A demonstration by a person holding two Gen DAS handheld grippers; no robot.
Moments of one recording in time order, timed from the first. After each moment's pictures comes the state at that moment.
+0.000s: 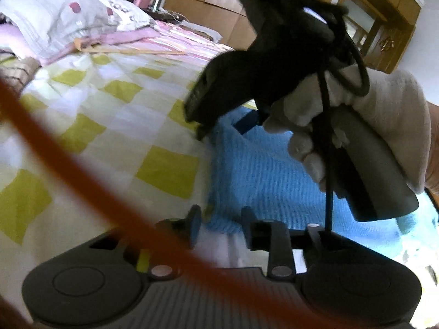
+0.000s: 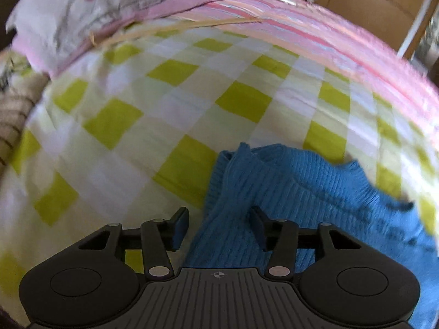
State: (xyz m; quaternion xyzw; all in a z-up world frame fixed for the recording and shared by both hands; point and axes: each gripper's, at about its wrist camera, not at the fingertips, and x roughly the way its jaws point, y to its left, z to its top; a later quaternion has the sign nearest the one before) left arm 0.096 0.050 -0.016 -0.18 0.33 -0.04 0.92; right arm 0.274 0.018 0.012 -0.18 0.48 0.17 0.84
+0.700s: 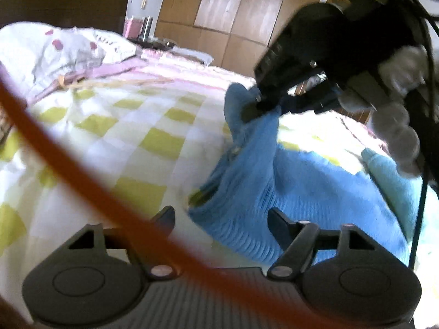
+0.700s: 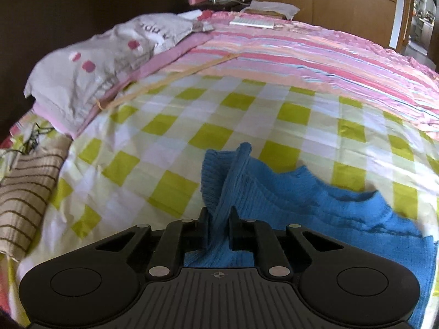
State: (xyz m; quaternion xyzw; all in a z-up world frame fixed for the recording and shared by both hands) left arm 0.115 0.009 -0.002 -0.14 0.28 -0.03 0.95; right arm 0.266 -0.080 0.084 -0.05 0.44 0.21 0.87
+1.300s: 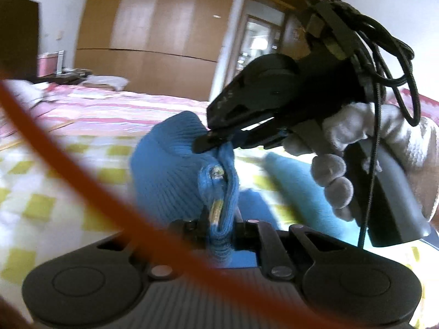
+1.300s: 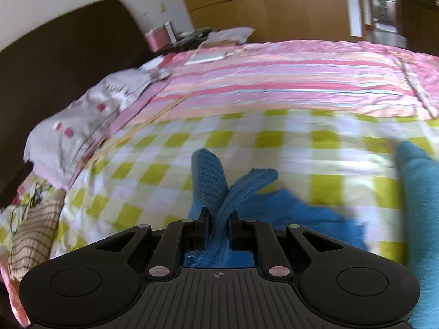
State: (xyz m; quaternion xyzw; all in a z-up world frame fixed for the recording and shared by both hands) left arm 0.131 -0.120 0.067 -0.07 0.24 -0.19 0.95; right arm 0.261 -0.245 0.121 0.07 0.40 0.18 0.90
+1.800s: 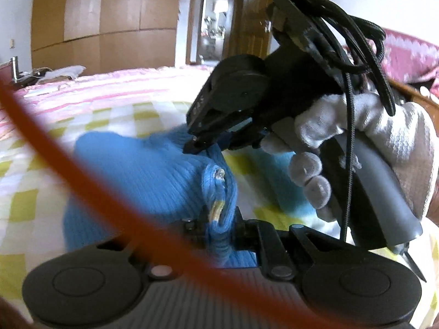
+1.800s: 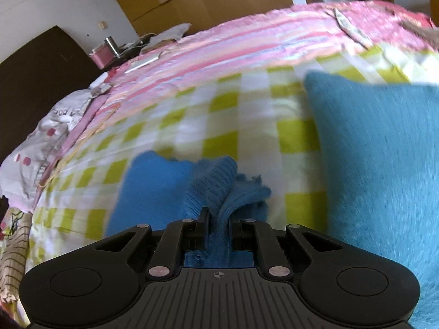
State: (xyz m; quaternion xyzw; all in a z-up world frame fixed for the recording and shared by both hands) left arm 0.144 -0.223 0.018 0.02 0.31 -0.24 0.92; right arm 0.261 -0.372 0.042 0.15 0.42 0.10 0.89
